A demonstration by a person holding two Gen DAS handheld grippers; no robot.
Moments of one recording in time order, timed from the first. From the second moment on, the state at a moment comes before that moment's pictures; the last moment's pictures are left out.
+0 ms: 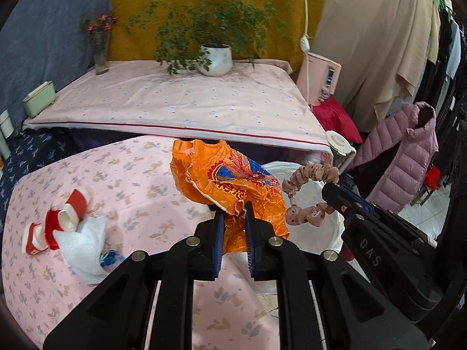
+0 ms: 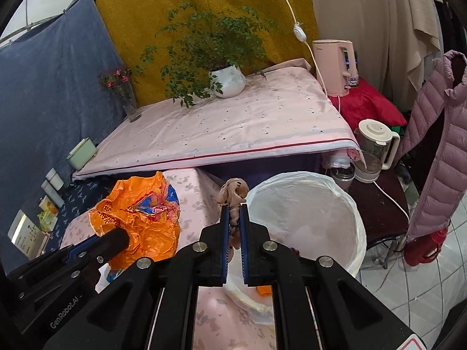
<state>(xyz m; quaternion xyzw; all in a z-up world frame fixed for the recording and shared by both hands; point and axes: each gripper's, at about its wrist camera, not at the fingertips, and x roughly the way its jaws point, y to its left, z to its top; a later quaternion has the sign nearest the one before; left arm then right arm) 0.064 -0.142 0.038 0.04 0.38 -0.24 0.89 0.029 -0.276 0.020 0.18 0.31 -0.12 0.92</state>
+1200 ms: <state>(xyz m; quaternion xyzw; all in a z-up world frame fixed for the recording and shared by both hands) 0.109 -0.182 -0.024 0.04 0.44 -0.23 0.87 0.063 -0.323 -0.043 0.19 0.37 -0.14 0.90</state>
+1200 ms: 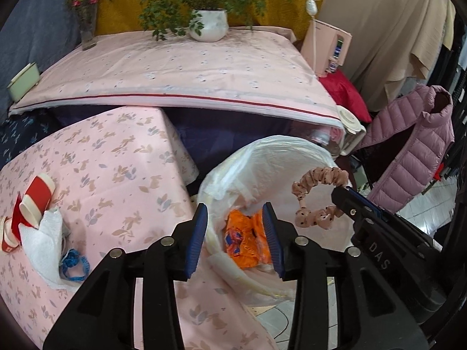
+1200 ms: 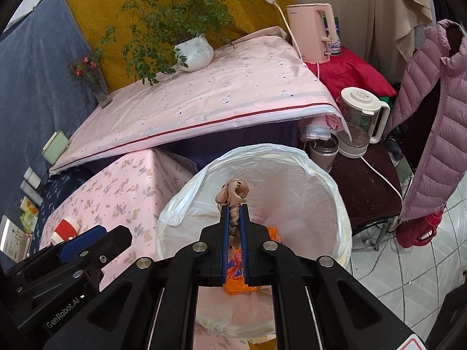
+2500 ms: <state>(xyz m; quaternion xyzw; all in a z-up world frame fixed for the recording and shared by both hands) 0.114 -0.086 -0.030 0.00 0.45 -0.13 0.89 0.075 -0.244 -0.033 0.12 0.39 -0.09 0.91</state>
